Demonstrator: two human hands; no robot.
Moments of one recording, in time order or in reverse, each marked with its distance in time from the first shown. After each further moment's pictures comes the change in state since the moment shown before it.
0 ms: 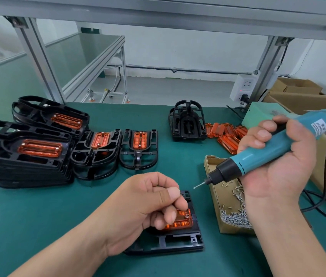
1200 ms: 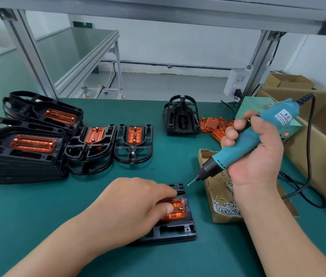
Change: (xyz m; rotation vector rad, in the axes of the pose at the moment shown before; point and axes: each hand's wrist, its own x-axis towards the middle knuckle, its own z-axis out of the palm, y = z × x) left_hand -0.007 0.003 -0.004 1.572 0.032 0.354; right_hand 0.008 0.010 -0.014 -0.203 -0.043 0.030
